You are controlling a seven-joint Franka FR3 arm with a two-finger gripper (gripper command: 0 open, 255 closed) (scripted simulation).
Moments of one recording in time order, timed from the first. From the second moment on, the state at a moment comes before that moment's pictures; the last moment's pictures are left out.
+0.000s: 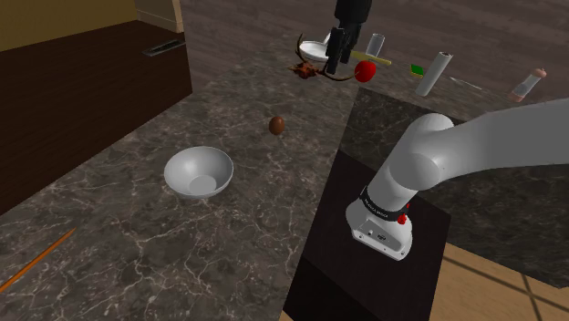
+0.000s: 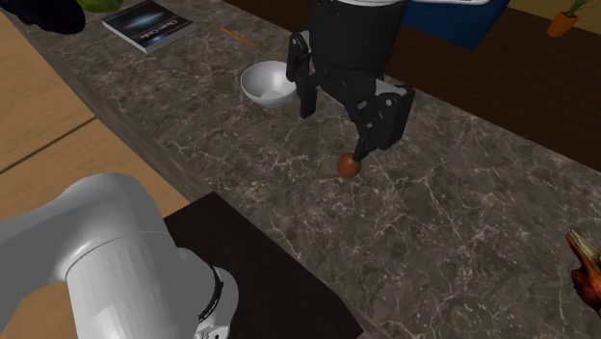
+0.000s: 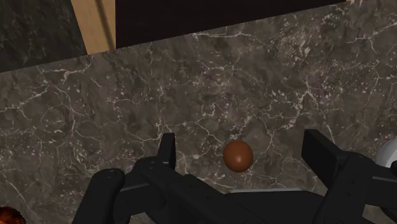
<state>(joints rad) 0.00 -0.81 -0.06 -2.41 -0.07 1.54 -0.14</state>
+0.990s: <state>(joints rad) 0.04 -0.47 0.07 -2.54 -0.12 1.99 -0.04</state>
